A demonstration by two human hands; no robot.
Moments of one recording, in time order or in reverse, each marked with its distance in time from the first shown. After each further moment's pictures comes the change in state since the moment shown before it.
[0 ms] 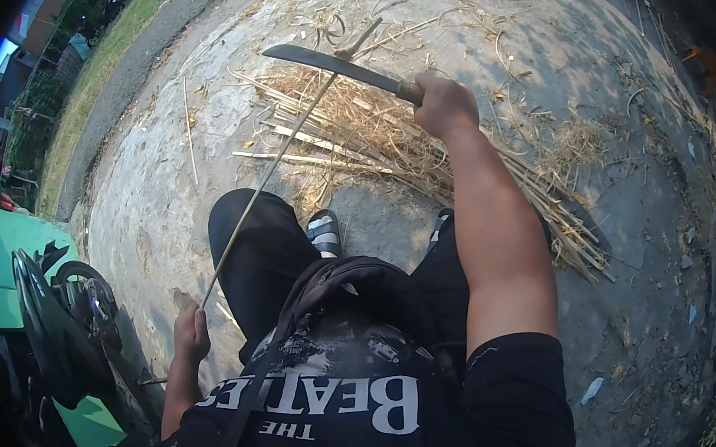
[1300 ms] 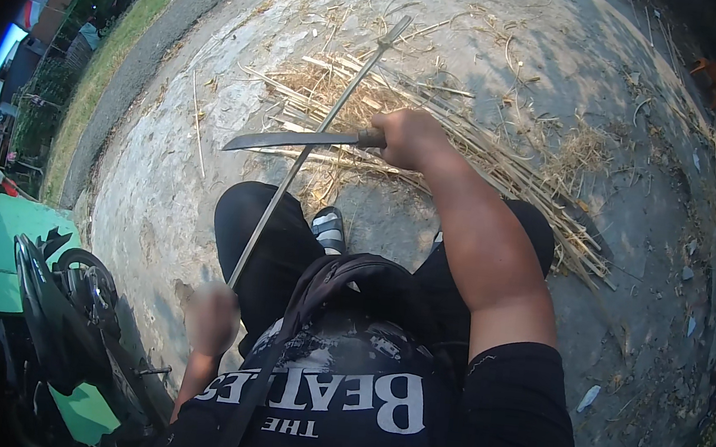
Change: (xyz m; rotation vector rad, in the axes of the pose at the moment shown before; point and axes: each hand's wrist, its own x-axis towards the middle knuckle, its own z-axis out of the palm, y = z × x) left_hand 0.012 0.080 0.027 0.064 0.072 -0.100; right_hand -0.031 -0.040 0.023 -0.051 -0.290 -0.322
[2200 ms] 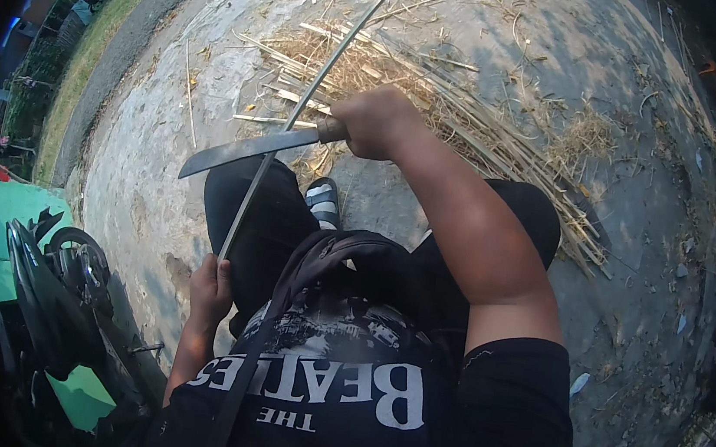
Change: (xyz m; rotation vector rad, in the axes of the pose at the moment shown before) left_hand 0.016 -0.005 0.017 -0.064 0.006 0.048; right_hand 0.004 -0.049 0.003 -0.023 -0.065 -0.181
